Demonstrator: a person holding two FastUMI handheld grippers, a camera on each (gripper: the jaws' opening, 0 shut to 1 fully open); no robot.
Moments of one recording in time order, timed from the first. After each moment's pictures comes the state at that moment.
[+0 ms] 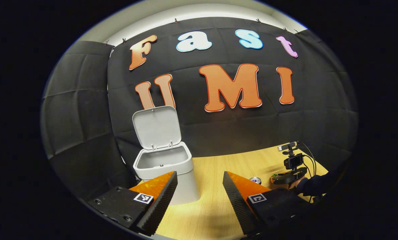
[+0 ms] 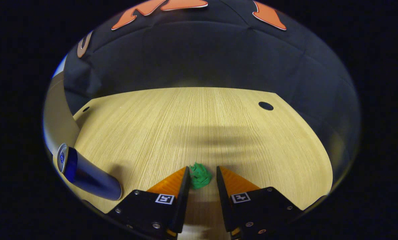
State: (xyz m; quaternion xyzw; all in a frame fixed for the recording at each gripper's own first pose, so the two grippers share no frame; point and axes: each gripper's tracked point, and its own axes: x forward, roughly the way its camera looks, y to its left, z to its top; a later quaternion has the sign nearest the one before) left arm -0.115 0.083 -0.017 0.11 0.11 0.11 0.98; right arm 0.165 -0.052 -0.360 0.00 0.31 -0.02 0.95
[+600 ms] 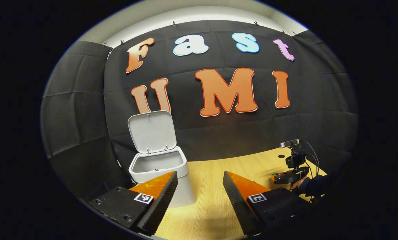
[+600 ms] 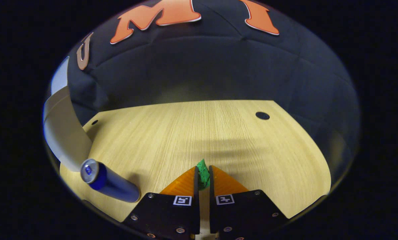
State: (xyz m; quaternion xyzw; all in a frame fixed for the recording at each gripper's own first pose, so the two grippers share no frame) left arm -0.112 0.072 -0.004 0.10 0.08 0.09 0.99; right arm 0.168 -0.032 -0.292 0.02 0.25 -0.01 0.97
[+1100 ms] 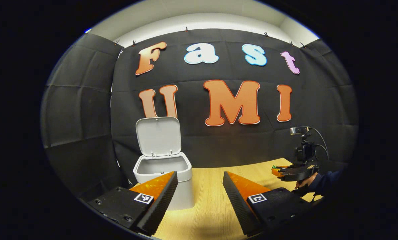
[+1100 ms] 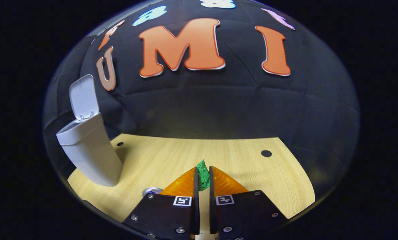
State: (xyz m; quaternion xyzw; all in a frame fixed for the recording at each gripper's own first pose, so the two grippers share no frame) left arm -0.138 0.097 0.018 0.06 0.03 0.10 0.99; right arm 0.128 0.026 -0.142 0.01 0.13 0.05 0.99
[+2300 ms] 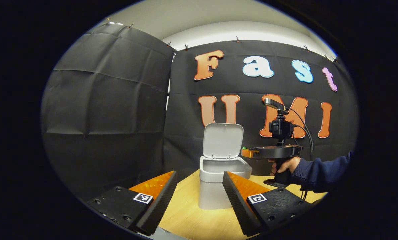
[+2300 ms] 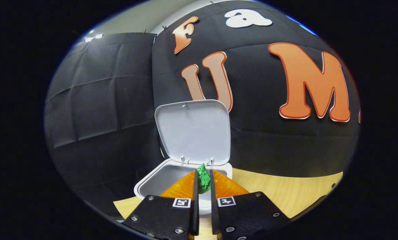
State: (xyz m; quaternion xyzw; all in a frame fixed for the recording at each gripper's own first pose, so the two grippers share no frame) left arm -0.258 0.252 0.031 0.01 -0.01 0.28 0.96; right arm 0.126 0.425 -0.009 -0.01 0.07 0.33 0.94
